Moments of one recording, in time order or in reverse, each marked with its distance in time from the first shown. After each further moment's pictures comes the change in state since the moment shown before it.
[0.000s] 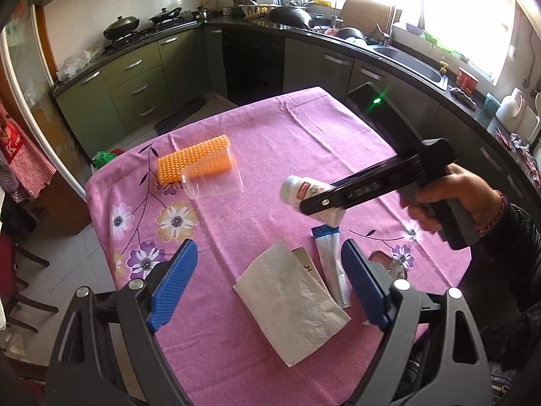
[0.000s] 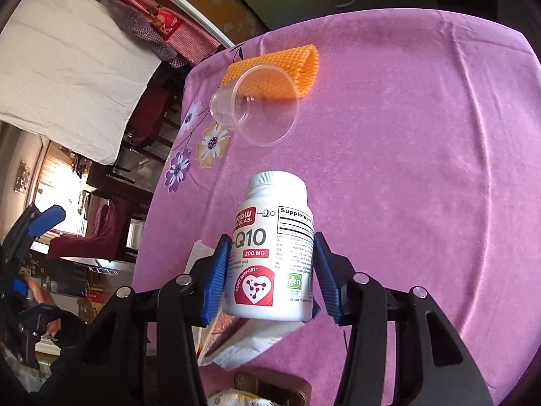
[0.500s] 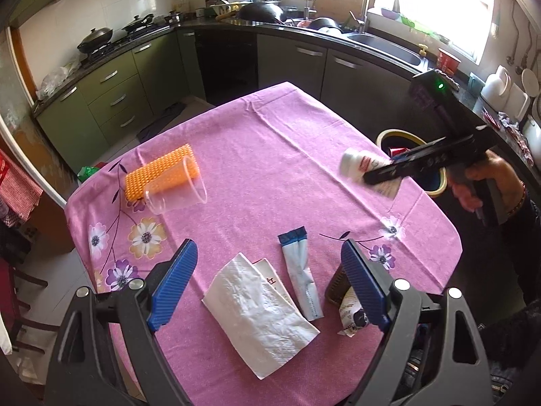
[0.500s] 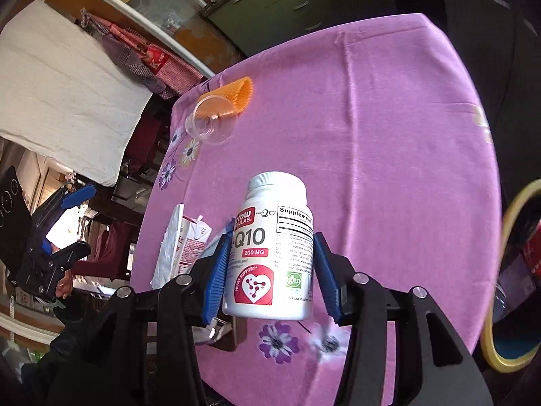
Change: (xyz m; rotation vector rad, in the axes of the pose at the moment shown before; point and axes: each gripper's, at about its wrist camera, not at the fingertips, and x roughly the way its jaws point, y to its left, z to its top) left arm 0.013 -0.044 0.013 0.096 0.019 -0.042; right arm -0.113 -0.072 -0.064 0.084 -0.134 -0.038
